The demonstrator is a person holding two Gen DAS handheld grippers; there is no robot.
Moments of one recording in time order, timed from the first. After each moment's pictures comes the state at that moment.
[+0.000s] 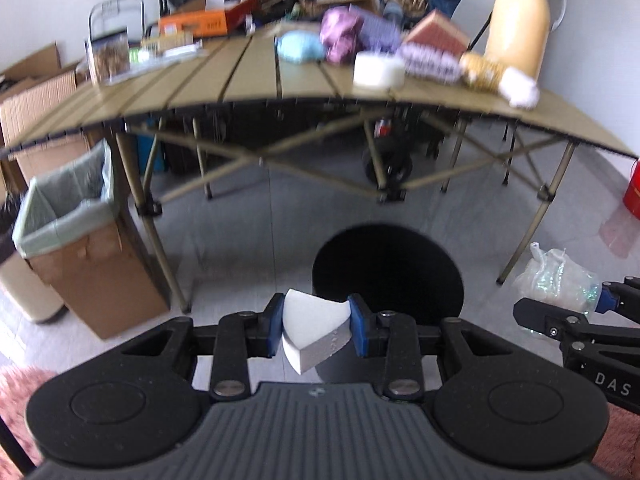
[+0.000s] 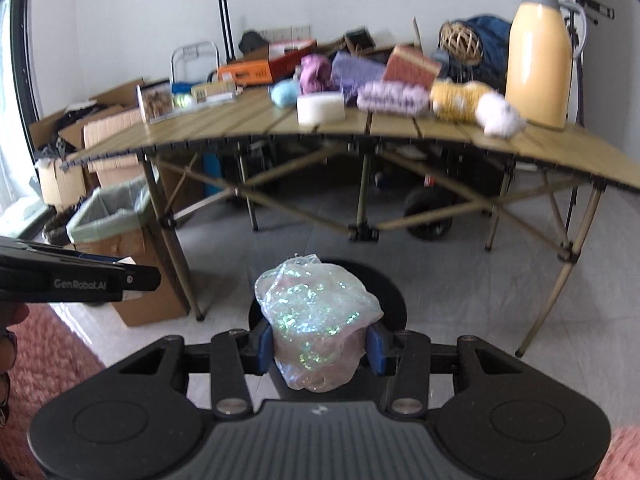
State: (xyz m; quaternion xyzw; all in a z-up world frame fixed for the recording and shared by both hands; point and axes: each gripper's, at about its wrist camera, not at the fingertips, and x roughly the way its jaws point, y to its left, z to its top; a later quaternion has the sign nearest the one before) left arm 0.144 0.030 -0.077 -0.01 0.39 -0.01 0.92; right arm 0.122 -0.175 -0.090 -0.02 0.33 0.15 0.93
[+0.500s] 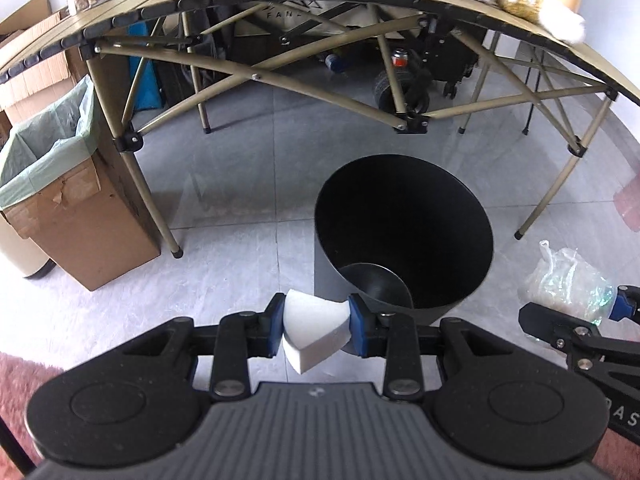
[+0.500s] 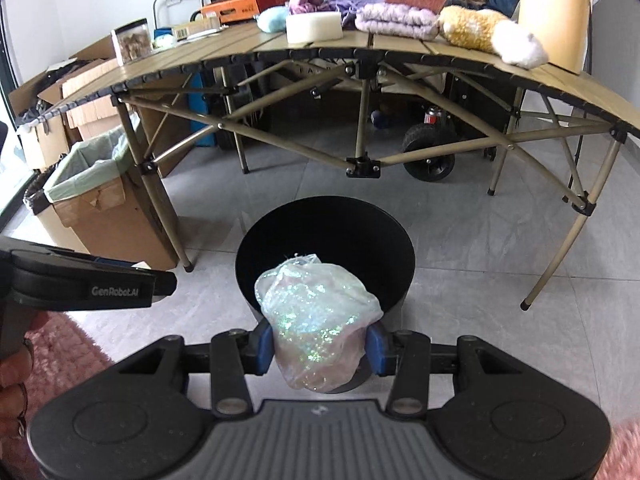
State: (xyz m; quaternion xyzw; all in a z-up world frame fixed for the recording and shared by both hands) left arm 0.186 0.027 -0.131 -0.02 0.47 0.00 0.88; right arm 0.156 -0.158 -0.126 -0.03 0.42 0.13 0.90
